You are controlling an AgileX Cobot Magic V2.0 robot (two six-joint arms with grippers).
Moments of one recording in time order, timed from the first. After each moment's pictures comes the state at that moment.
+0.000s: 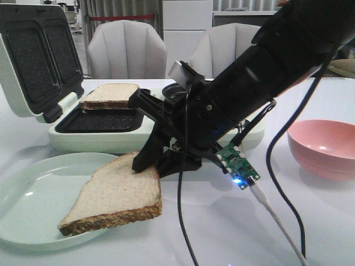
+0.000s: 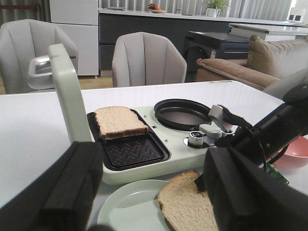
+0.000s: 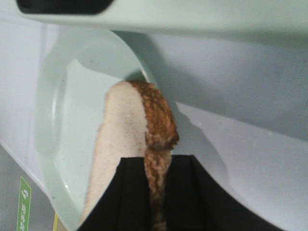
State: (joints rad) left arm -0.43 -0.01 -0.34 -0.04 0.46 -0.07; right arm 0.52 1.92 -1.09 1.35 0.52 -0.67
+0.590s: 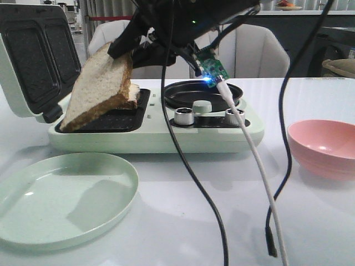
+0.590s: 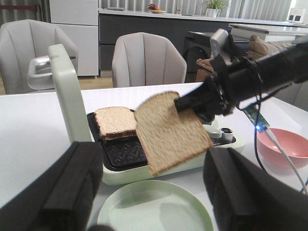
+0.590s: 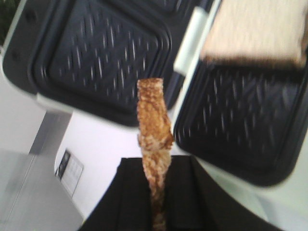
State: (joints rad) left arm -0.43 -0.01 -0.34 -0.04 0.46 -0.07; right arm 0.52 1.84 -1.34 1.43 0.47 -0.72
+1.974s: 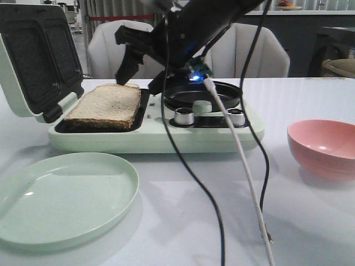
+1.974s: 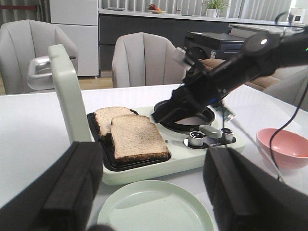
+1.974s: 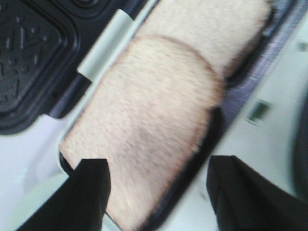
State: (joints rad) left arm -0.43 -0.01 -0.34 -0.04 0.46 -0.07; right arm 0.46 2.08 -1.73 0.74 0.62 -0.43
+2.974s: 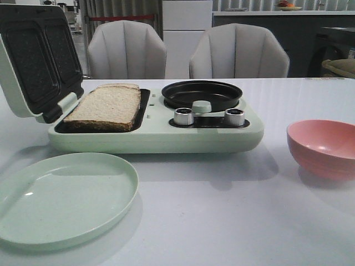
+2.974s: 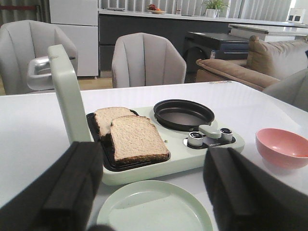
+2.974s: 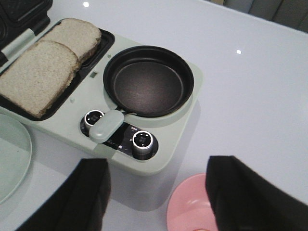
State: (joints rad) left arm -0.43 -0.01 -0.34 -0.04 0.46 -0.07; right arm 0.38 1.06 -1.01 0.01 0.53 -0.04
